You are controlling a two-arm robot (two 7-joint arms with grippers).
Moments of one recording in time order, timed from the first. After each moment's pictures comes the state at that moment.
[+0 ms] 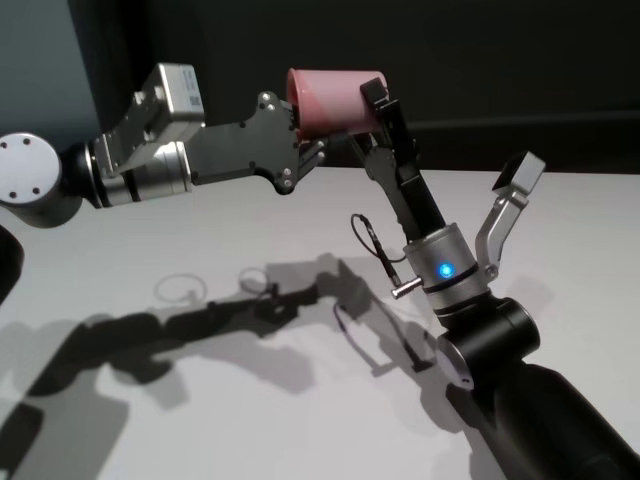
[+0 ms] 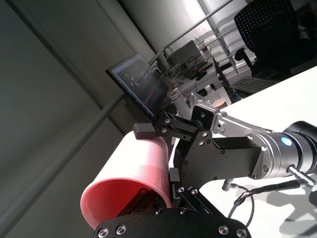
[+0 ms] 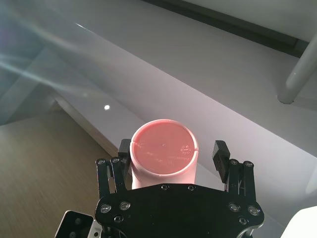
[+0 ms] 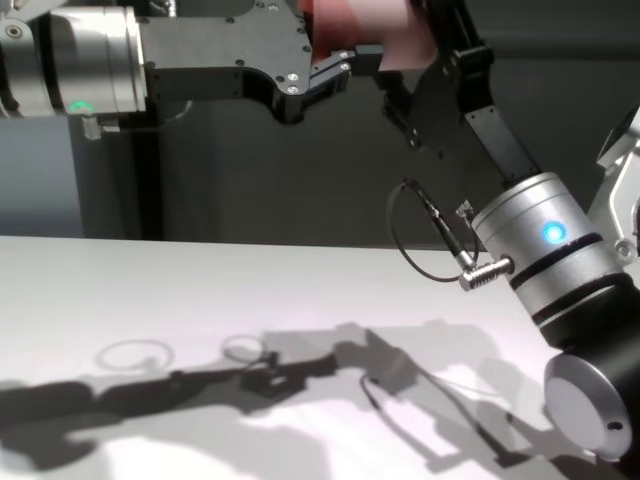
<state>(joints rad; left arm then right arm) -0.75 0.44 0.64 -1.13 -0.31 -0.43 -0.91 0.49 -0.04 -0.32 -0.90 1.45 0.16 0.98</state>
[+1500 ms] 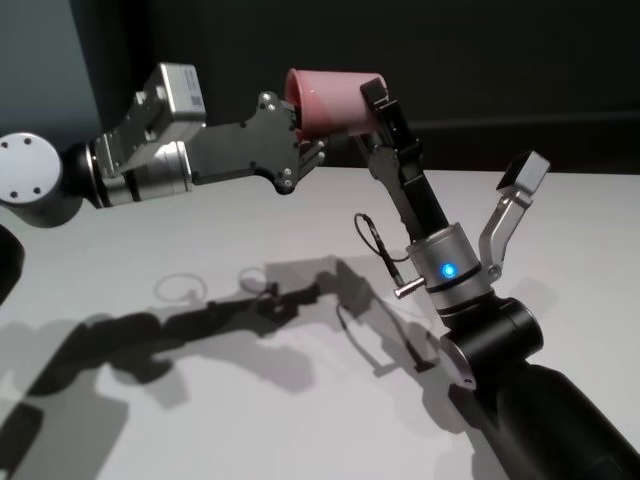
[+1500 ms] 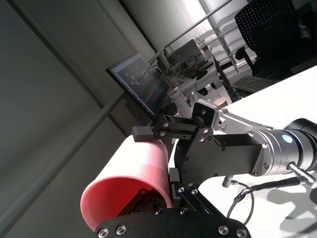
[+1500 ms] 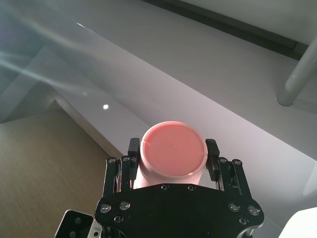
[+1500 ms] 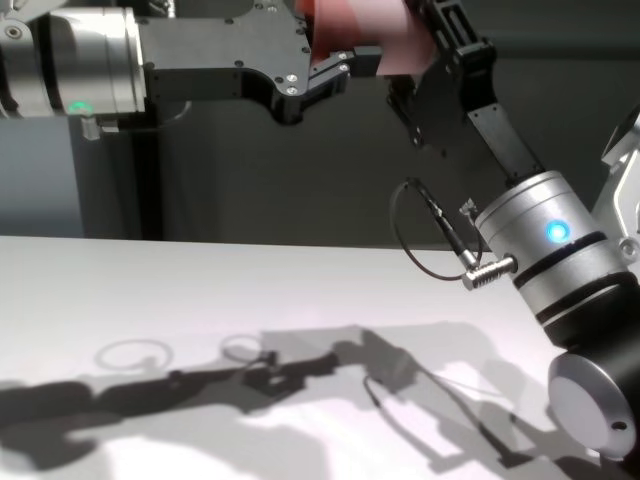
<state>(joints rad) -0.75 0.44 0.64 -1.13 -0.31 -0.43 -0.91 0.49 -0.03 -0.34 -0.90 1.46 0.15 0.97</state>
